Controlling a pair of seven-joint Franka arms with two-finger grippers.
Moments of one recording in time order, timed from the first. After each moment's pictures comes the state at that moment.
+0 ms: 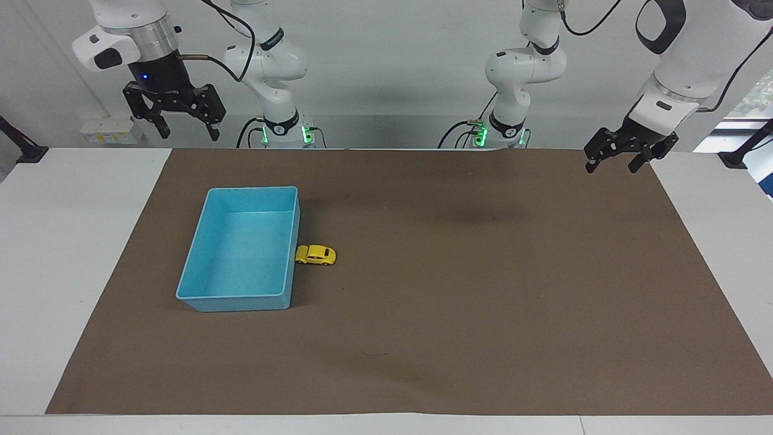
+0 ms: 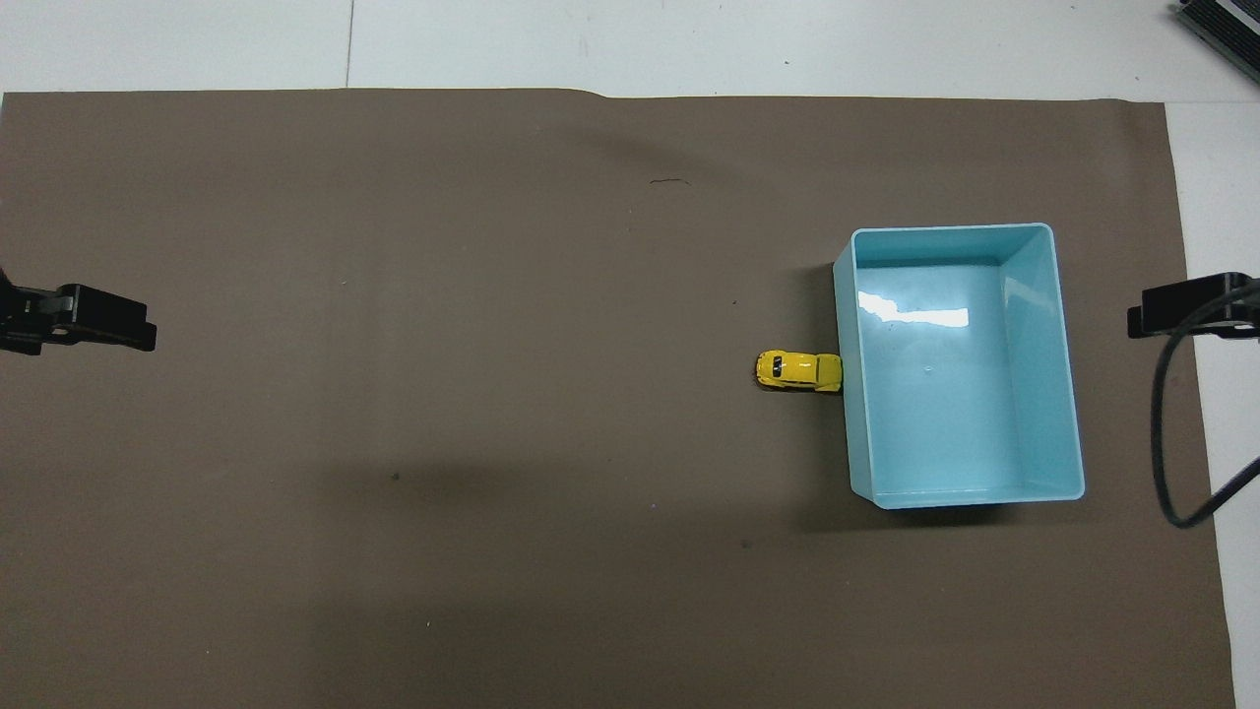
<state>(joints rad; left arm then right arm) 0.09 -0.03 -0.12 -1.63 -0.03 1.57 0.01 0.00 -0.05 0.00 -1.48 -0.01 1.49 0.07</state>
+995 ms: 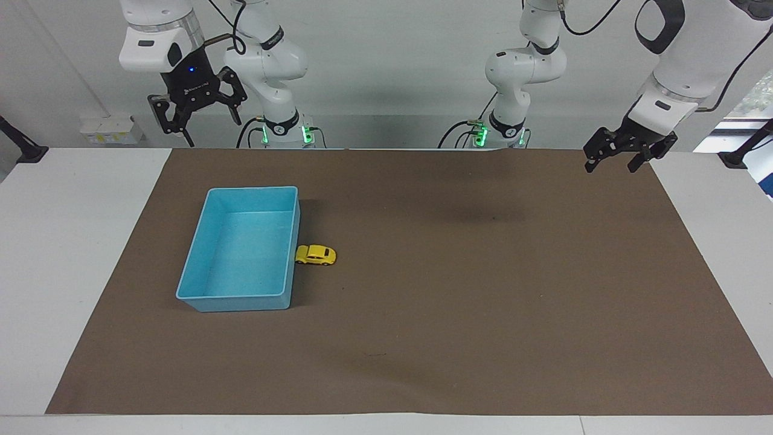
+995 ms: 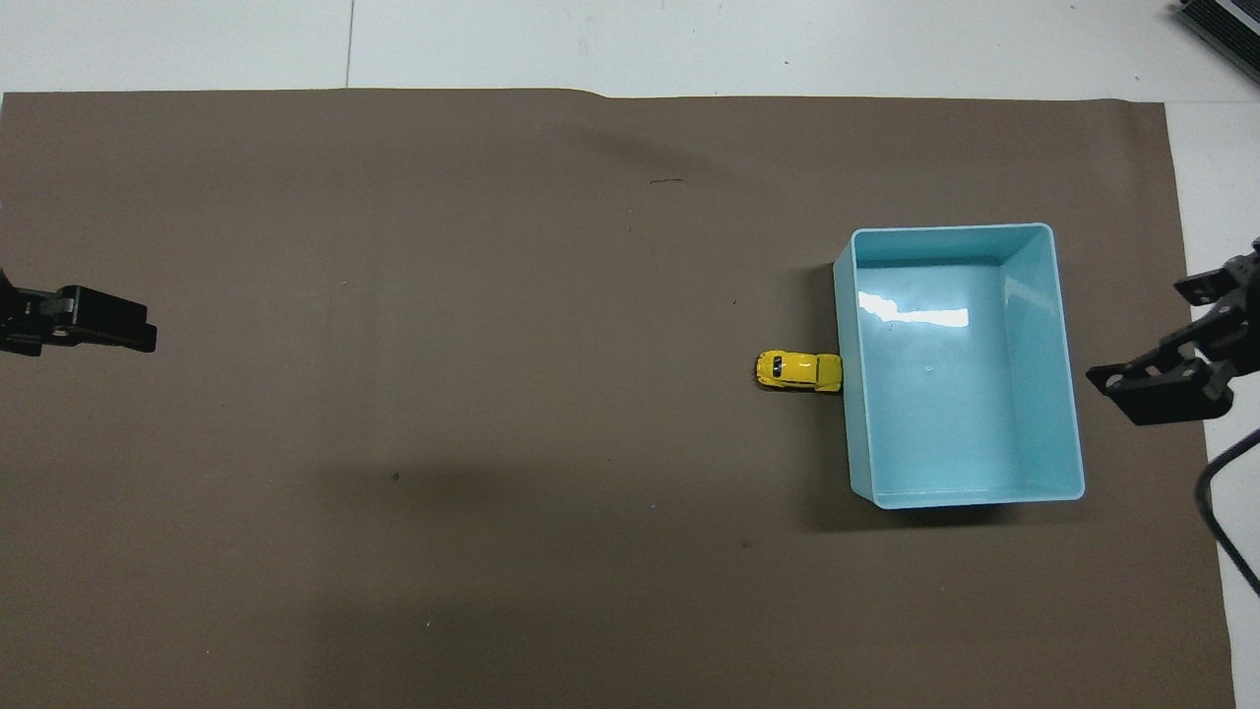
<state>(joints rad) 0.09 -0.03 -0.12 -1.63 -0.03 1.57 0.01 0.04 -0.06 0.03 -1.49 0.01 1.49 -0.70</state>
